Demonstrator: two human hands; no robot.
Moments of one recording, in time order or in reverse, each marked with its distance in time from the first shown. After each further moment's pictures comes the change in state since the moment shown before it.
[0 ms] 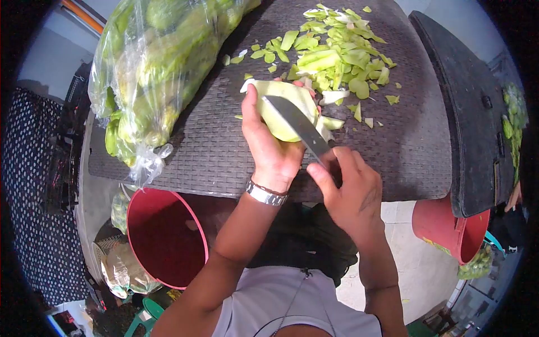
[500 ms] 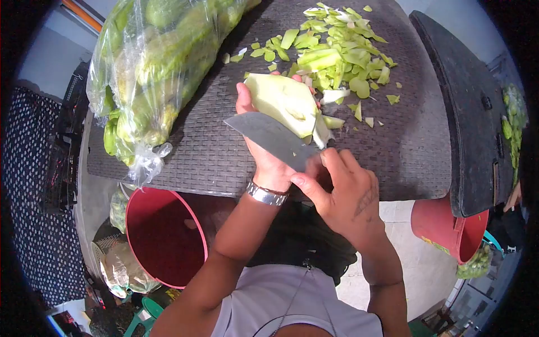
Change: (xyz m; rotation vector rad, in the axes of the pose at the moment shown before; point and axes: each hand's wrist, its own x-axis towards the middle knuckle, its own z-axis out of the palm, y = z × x) left_hand 0.001 0.000 -0.005 -0.005 -0.101 0.064; right_hand 0.002 -0.016 -0.006 -0.038 -0.116 -0.074
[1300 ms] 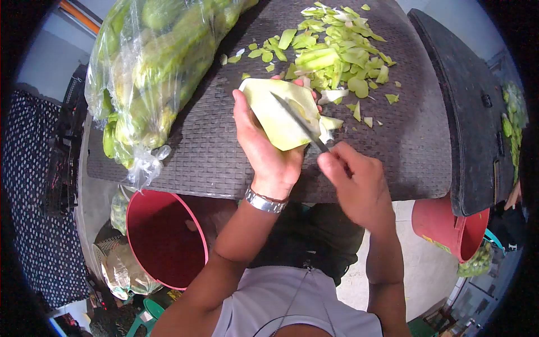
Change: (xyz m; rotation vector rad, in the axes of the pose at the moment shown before) left_hand -0.012 0.000 0.019 0.083 0.111 0.010; right_hand 0.012 0.011 -0.017 0.231 -0.003 0.185
